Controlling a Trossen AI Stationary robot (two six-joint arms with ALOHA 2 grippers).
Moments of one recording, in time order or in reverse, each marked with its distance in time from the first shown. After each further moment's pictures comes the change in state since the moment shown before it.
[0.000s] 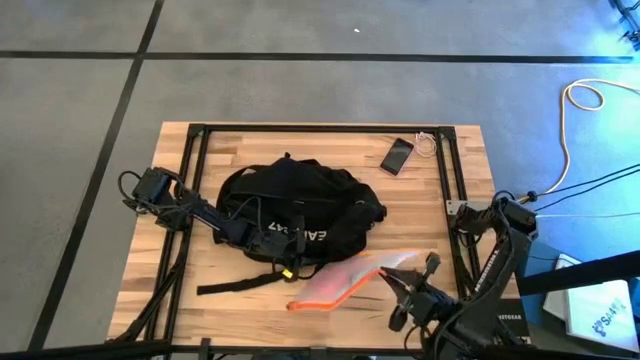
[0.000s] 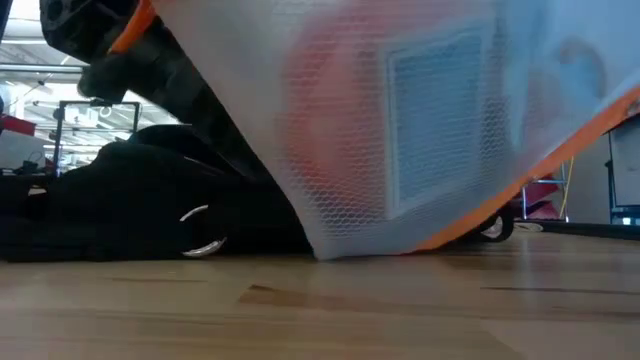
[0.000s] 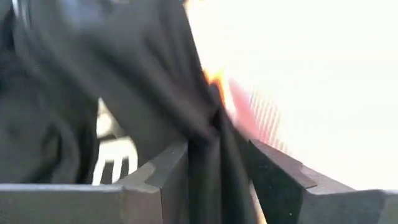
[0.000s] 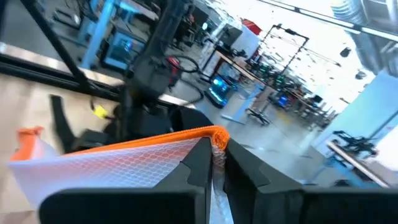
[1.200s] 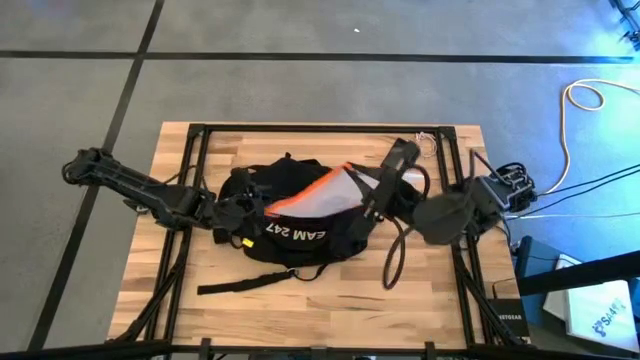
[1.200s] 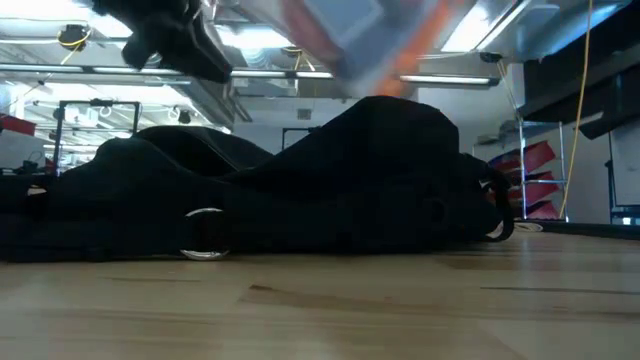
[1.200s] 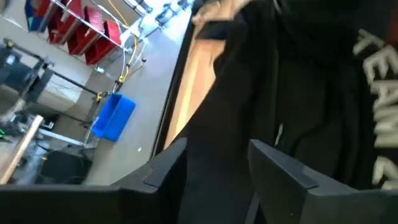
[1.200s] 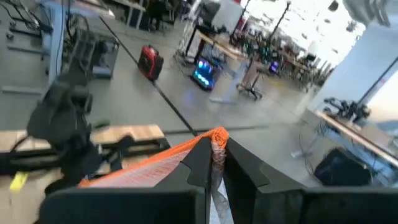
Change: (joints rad) left arm 0.010 -0.725 0.005 -0.953 -0.603 0.428; right arm -0.507 -0.108 0.696 0.750 -0.373 -1.426
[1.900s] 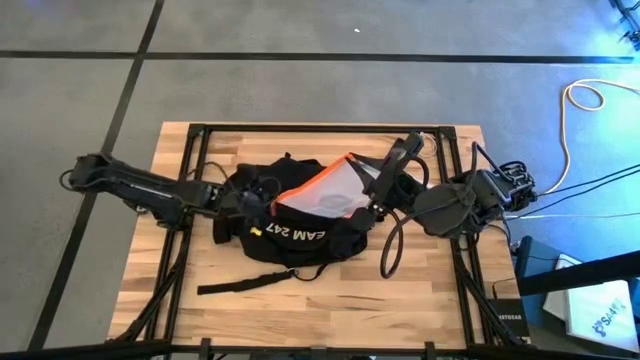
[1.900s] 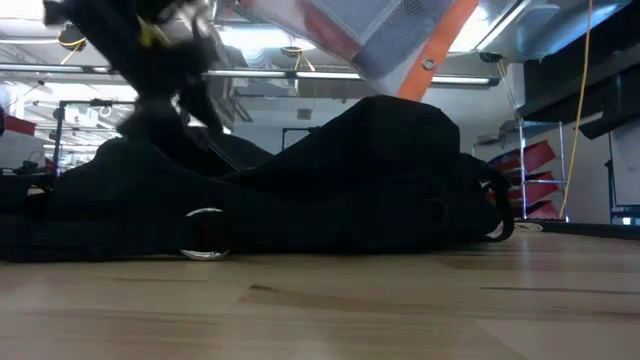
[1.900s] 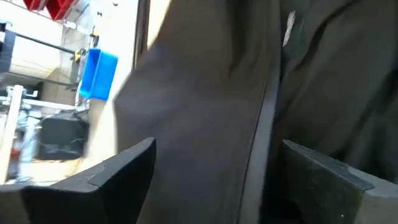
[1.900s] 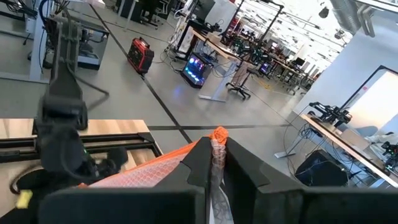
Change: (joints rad) left arm 0.206 0.098 -0.094 -0.050 0.140 0.075; right arm -0.030 0.001 0.033 -0.052 0.014 -0.054
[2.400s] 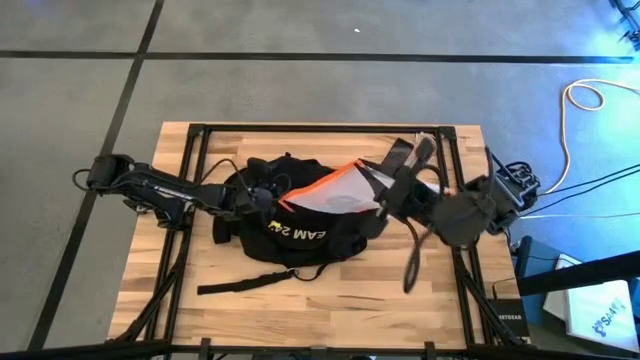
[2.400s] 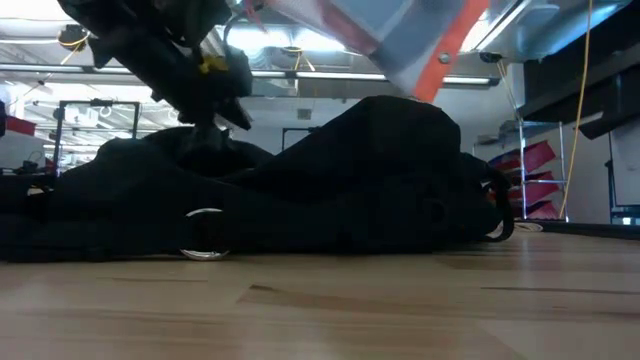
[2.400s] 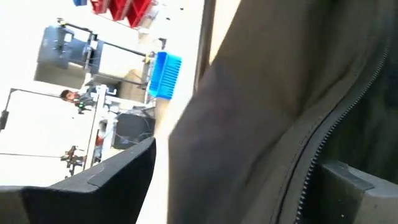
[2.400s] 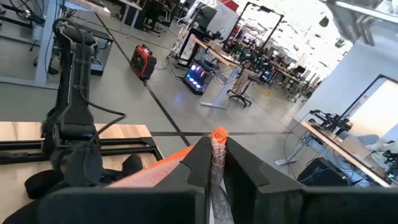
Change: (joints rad) left arm 0.063 0.190 -0.023 0.439 -0.221 0.240; right arm 0.082 -0.019 0.002 0.006 0.057 -0.026
